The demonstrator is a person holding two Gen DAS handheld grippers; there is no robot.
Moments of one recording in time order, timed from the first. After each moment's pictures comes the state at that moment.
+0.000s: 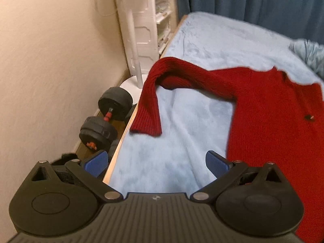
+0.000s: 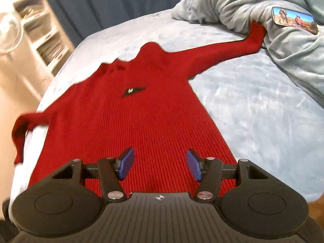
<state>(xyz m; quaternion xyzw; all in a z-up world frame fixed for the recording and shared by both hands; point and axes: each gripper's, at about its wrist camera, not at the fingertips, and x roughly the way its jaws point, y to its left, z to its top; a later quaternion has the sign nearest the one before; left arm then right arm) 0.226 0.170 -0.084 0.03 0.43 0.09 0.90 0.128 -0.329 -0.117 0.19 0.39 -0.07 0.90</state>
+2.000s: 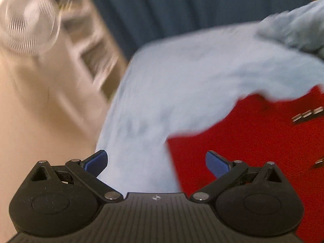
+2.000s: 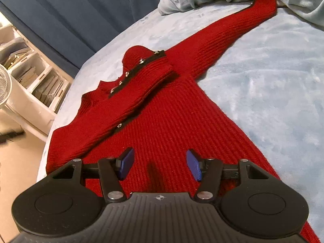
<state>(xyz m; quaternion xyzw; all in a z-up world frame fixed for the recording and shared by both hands) 0.419 -0.018 -0.104 0.19 0.35 0.03 0.91 0.229 -0.378 -0.210 0.33 0.33 -0.04 0.88</state>
